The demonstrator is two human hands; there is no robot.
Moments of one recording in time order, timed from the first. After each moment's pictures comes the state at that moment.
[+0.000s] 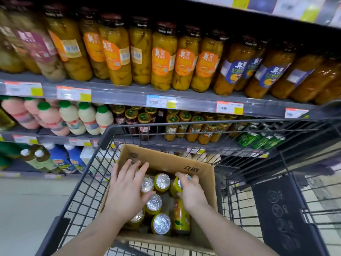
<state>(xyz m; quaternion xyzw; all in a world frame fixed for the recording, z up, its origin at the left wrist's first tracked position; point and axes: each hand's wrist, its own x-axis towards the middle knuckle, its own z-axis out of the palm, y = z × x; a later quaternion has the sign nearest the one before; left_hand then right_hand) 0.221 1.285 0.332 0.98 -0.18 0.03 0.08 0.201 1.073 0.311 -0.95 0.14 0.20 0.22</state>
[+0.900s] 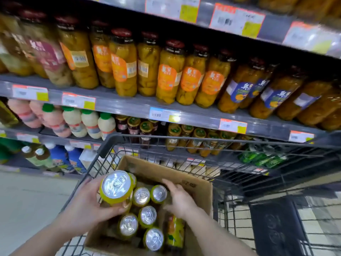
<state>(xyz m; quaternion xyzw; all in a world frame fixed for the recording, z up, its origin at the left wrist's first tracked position) 0.225 1.348 0.394 0.87 -0.10 -0.06 0.49 0.240 1.075 0.329 -0.92 0.02 0.30 0.24</state>
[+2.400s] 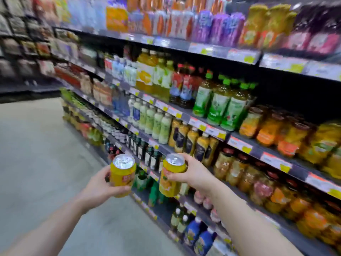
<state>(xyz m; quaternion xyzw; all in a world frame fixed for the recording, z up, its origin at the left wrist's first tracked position) 0.083 1.895 0.666 0.77 0.21 0.13 0.58 0.256 1.662 0.728 -0.80 -0.29 0.23 0.48</state>
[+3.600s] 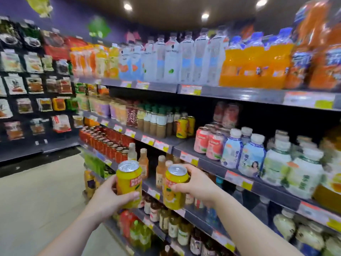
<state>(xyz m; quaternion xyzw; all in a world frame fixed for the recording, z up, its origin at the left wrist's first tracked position) 0.365 2.818 0.750 0.78 0.20 0.20 0.55 0.536 2.601 0.778 -0.77 -0.32 0.19 0.52</state>
